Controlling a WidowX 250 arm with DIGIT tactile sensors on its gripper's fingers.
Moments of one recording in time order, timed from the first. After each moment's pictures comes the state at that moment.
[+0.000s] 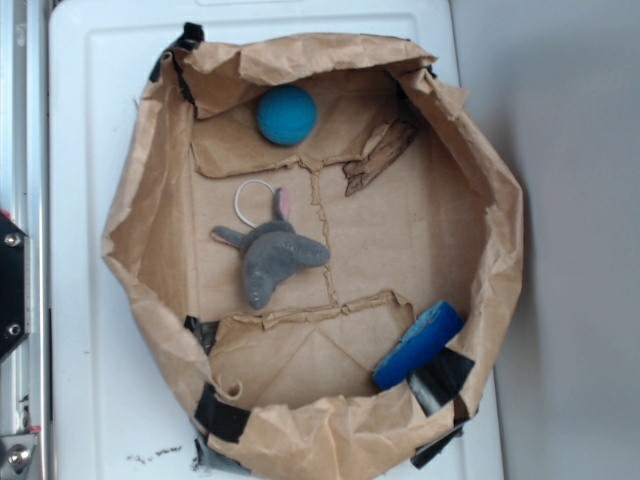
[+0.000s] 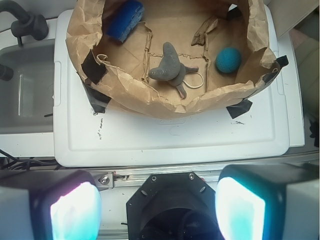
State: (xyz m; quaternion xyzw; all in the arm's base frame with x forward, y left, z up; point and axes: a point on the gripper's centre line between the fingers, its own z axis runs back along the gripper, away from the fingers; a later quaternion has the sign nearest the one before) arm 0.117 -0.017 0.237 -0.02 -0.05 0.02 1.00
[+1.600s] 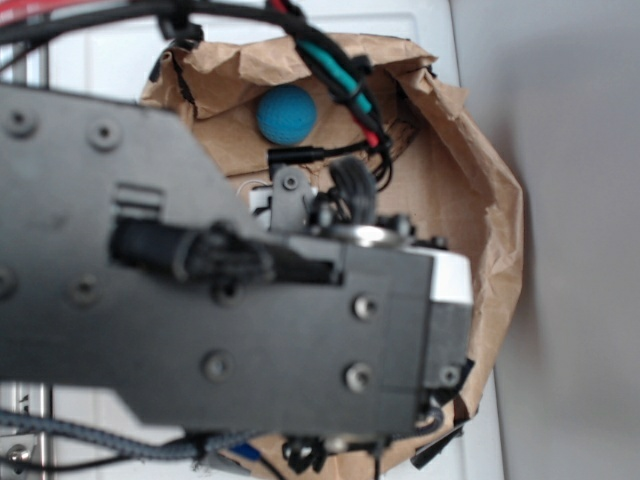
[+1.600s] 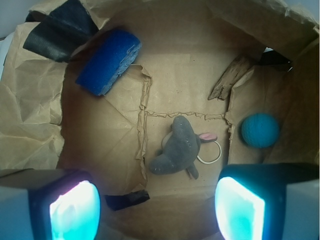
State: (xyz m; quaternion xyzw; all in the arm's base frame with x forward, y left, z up) arm 0.251 -0.030 0.157 0.04 0.00 0.01 1.00
